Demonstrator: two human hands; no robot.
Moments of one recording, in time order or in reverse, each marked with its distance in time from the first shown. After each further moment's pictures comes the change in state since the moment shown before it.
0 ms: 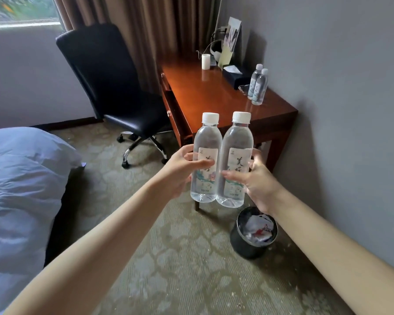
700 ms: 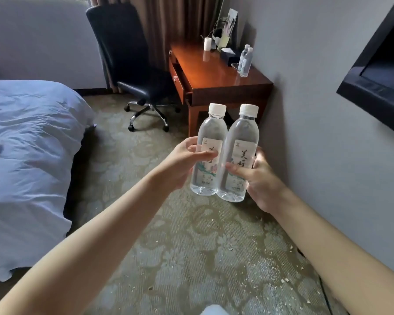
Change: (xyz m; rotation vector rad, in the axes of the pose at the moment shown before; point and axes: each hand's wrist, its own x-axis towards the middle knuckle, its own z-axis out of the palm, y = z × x) left_hand -0.390 -0.097 0.091 -0.088 -0.037 0.021; right_hand -0.405 0.068 0.011 0.028 -0.043 -0.004
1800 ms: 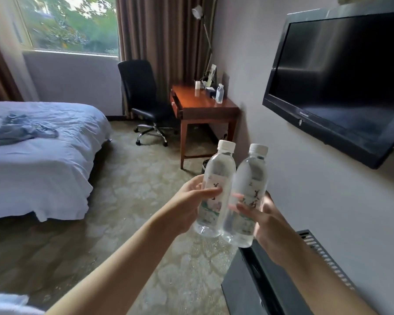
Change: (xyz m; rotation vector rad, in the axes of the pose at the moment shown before) left_hand -0.517 -0.143 0.261 -0.109 -0.141 0.073; right_hand -0.598 0.055 -0.093 -0.036 -0.089 -0.063
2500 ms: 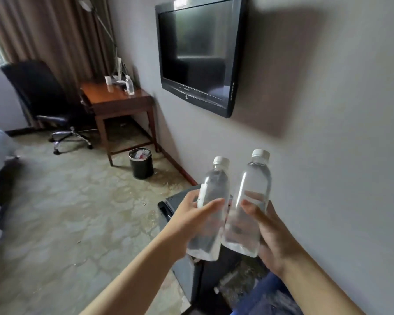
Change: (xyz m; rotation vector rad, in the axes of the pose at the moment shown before) left_hand -0.151 -0.146 0.327 0.302 -0.137 -0.155; right_hand -0.343 0.033 -0.190 0.290 0.298 -0.164
